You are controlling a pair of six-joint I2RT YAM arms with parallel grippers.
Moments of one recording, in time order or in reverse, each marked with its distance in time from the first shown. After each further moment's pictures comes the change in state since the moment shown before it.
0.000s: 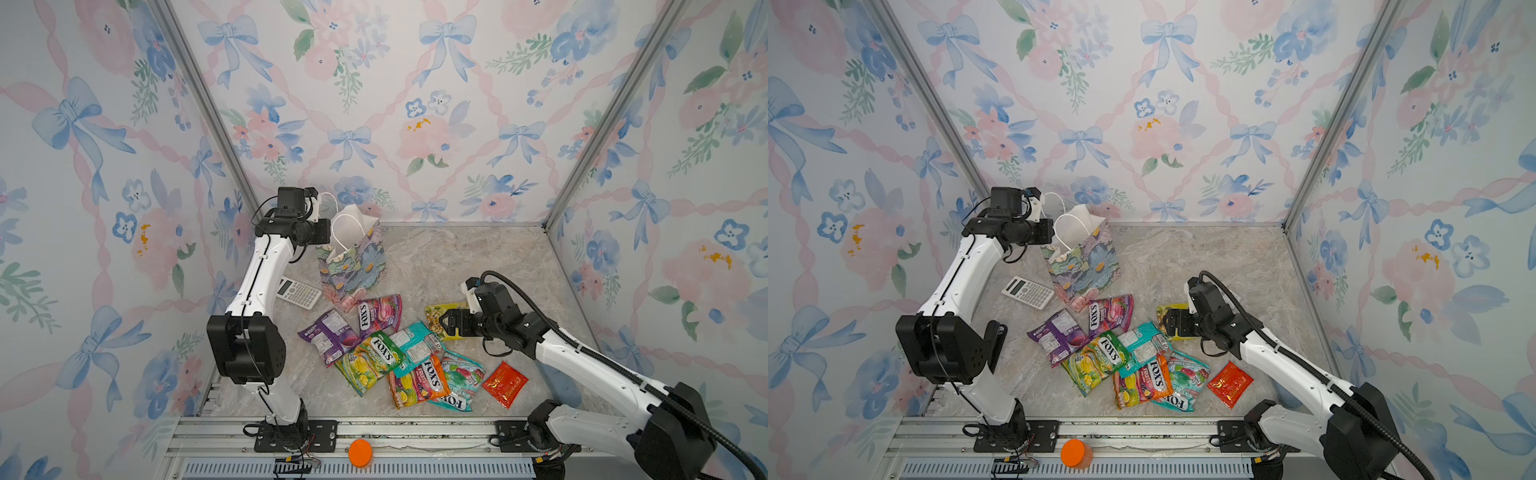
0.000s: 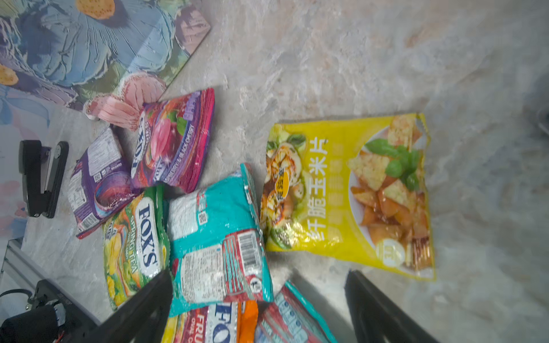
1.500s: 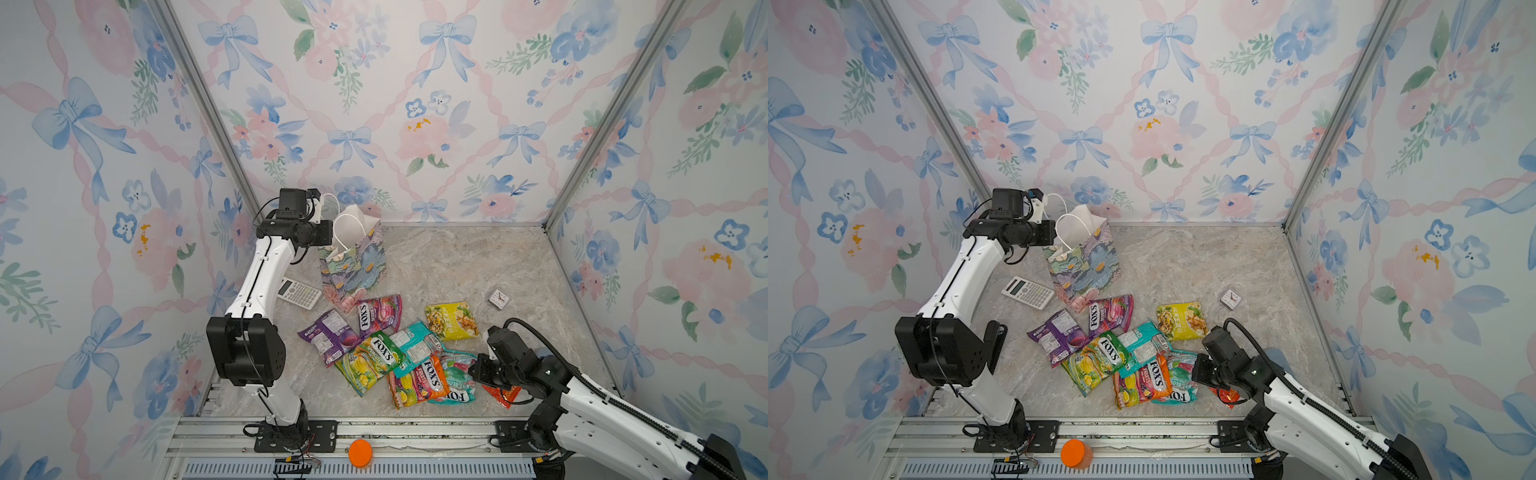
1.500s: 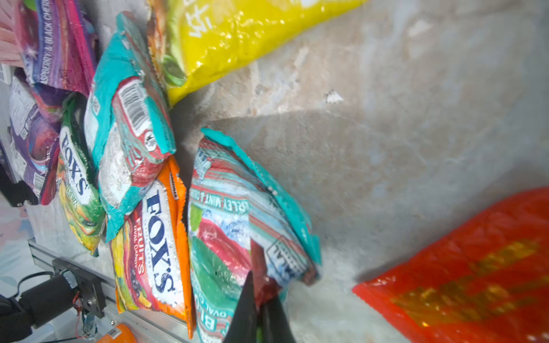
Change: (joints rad) left arm -0.011 -0.011 -0.017 0.007 0.016 0.000; right arm 0.092 -0.336 -0.310 -0.164 -0.012 0.352
